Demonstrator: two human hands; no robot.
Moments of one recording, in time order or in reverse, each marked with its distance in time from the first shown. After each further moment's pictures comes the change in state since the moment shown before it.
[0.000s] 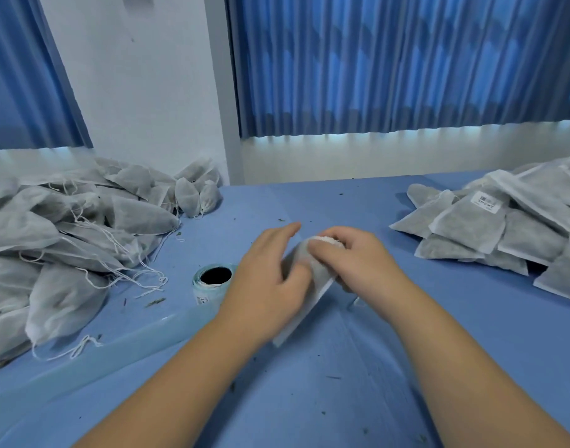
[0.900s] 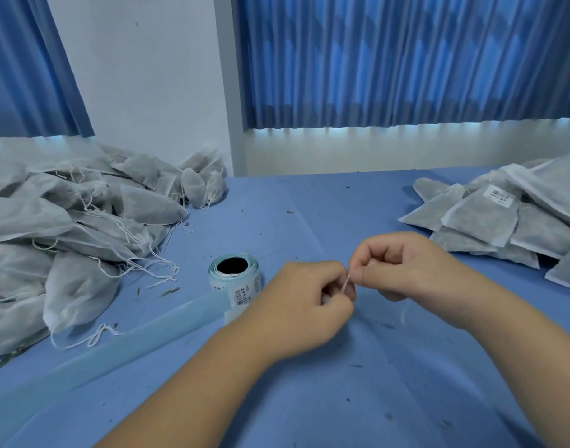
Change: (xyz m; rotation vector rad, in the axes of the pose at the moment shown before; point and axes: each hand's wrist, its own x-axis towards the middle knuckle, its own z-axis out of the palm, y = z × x) left_hand -0.021 0.014 -0.011 -0.108 -0.389 -0.011; right_hand -0.035 -0.012 -0.035 0.001 -0.386 -0.077
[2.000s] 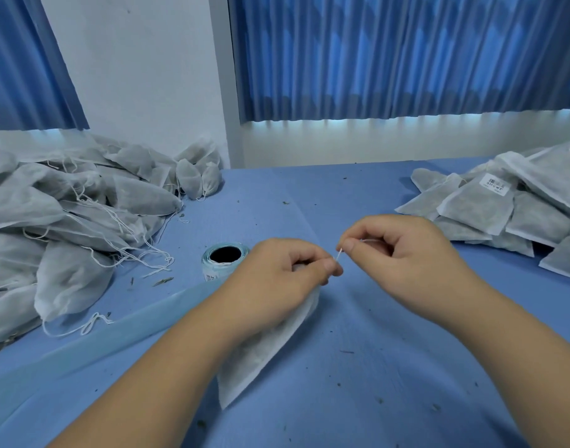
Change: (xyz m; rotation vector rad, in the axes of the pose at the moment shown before) left_hand -0.003 0.007 -0.020 -0.164 0.021 -0.128; right_hand -0.009 -0.003 0.015 -0.330 0.341 -0.214
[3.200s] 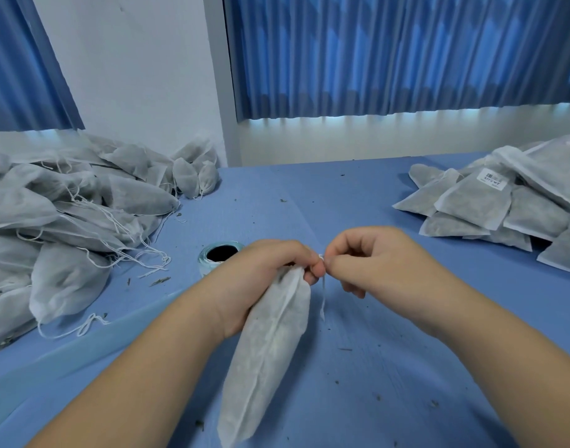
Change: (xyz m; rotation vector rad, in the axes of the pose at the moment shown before) left_hand 0.013 -0.016 -0.011 -0.587 -0.285 -0.303; right_hand -0.001 -0.013 0.012 0.254 -0.182 0.292
